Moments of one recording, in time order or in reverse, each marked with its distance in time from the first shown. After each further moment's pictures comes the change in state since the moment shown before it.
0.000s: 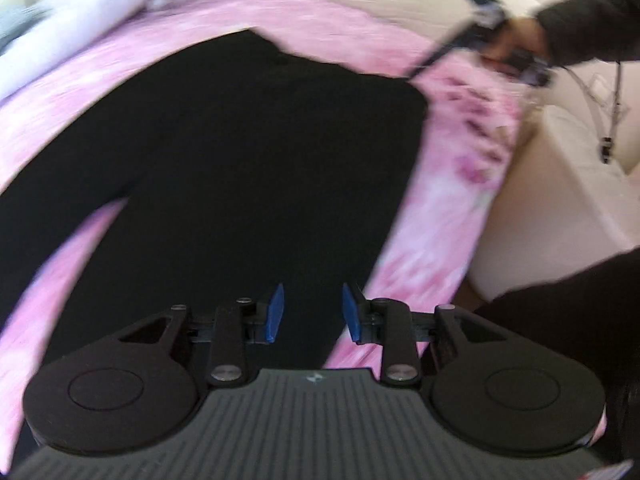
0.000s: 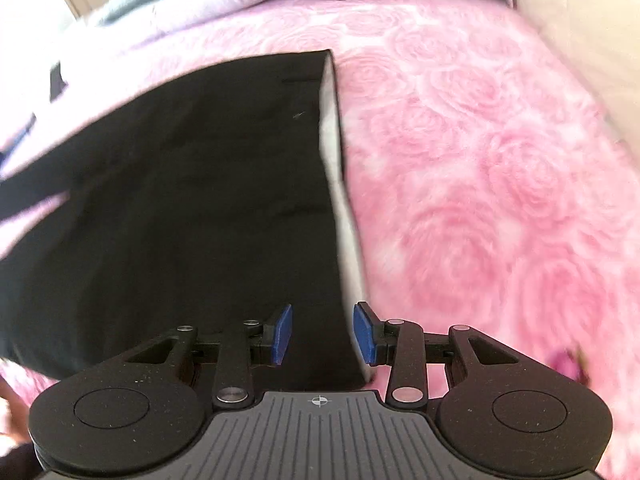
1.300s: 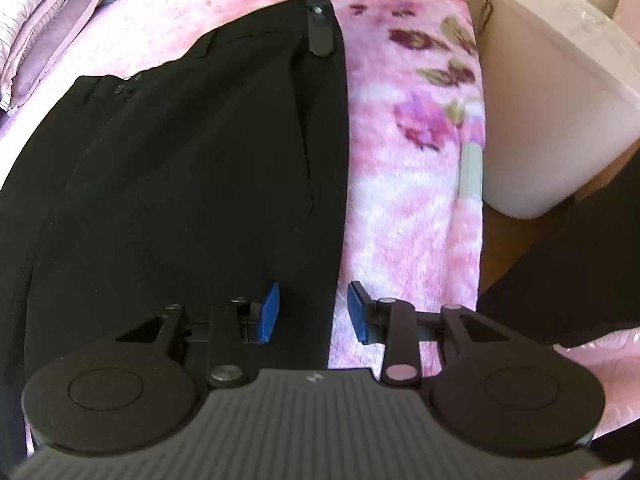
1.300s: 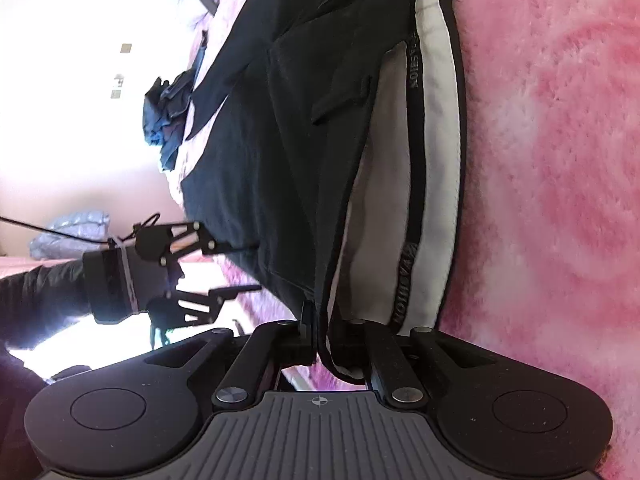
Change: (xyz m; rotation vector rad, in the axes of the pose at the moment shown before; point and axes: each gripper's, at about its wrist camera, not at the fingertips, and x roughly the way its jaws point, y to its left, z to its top) left arm 0.140 -0.100 0.051 0.457 0.160 0.058; right arm 0.086 -0.050 0.027 0.058 0.543 0.765
